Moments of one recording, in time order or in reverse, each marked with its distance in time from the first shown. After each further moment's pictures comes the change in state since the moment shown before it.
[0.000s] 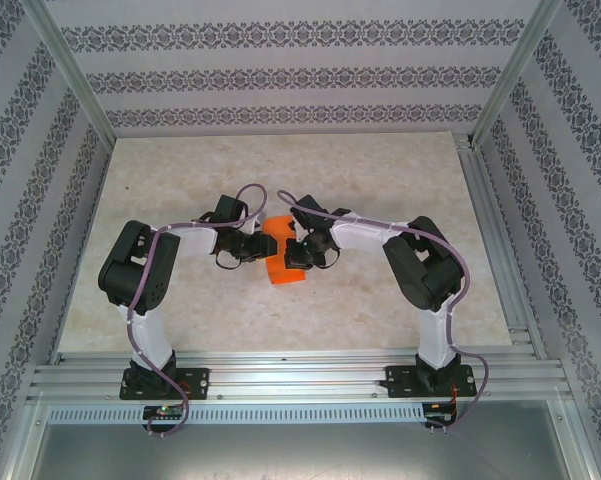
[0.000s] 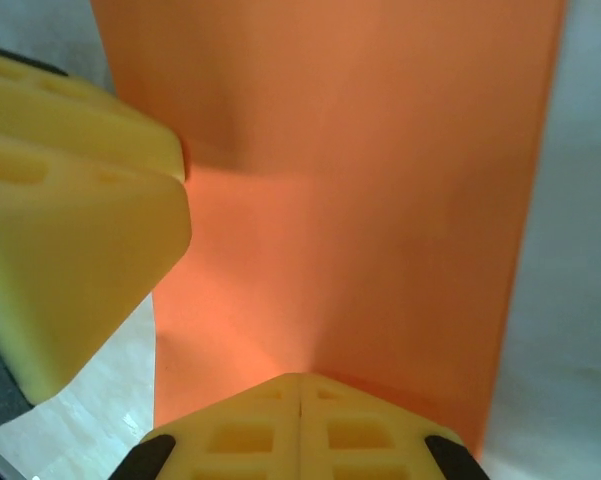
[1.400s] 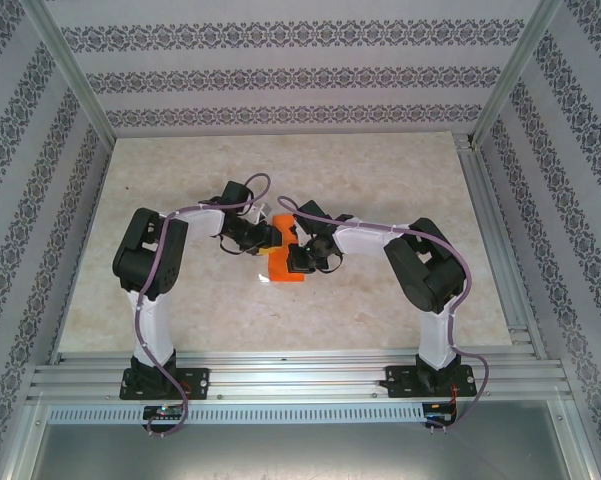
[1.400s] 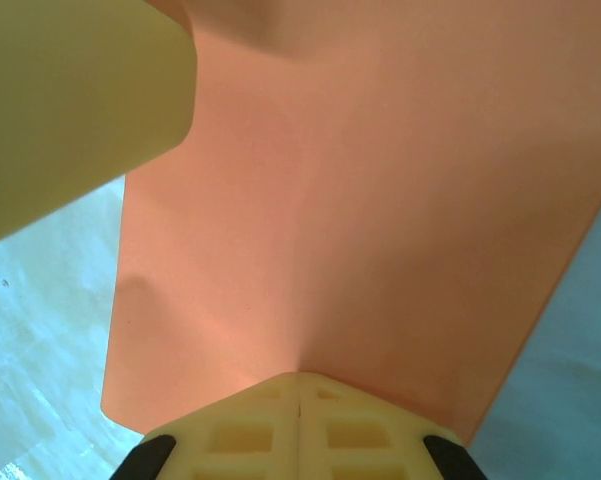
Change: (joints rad) left arm 0.028 0.144 0.250 -0.251 0.077 0.023; right arm 0.003 -0.016 -0.071 0.054 0.012 -0.053
